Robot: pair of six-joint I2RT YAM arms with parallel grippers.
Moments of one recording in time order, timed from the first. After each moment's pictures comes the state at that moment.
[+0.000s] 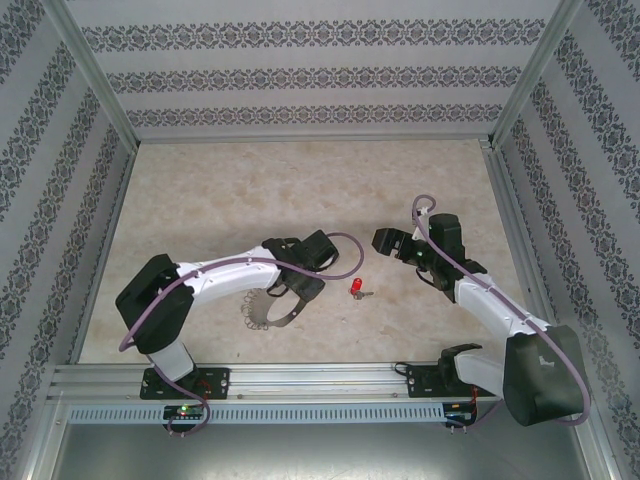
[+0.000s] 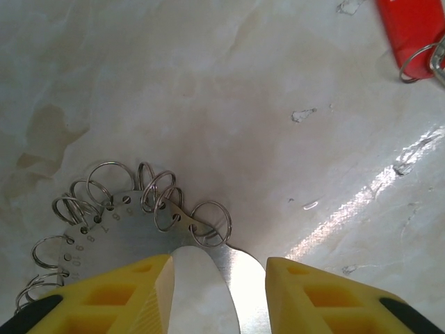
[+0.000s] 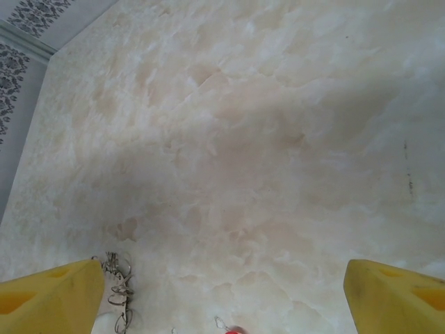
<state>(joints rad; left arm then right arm) -0.88 1.69 1.13 -0.69 -0.11 -0.12 0.18 1.15 0.52 0.00 -0.42 0.55</state>
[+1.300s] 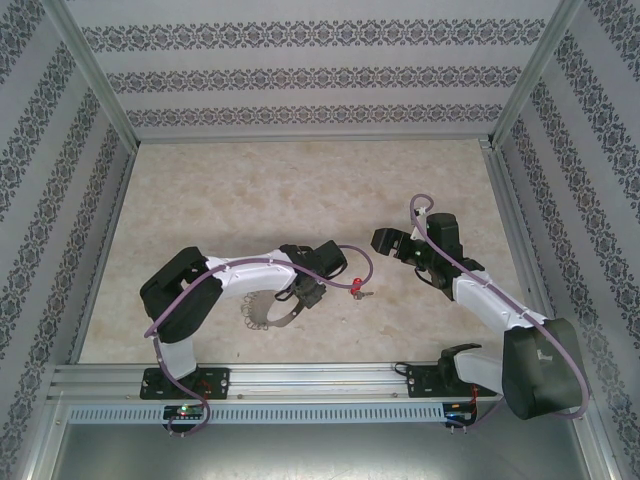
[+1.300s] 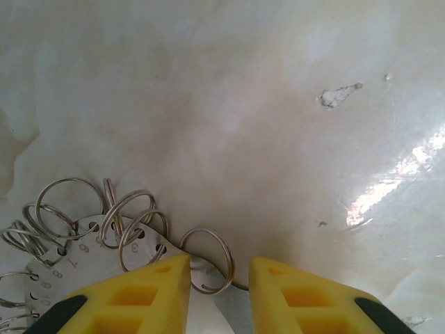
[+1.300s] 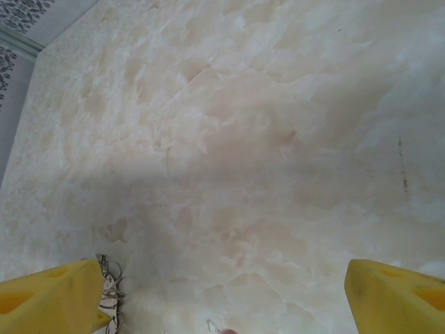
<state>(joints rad) -0.91 1.82 1.14 -0.67 -0.19 -0.08 0.19 1.19 0.53 0.00 -0.41 0.55</state>
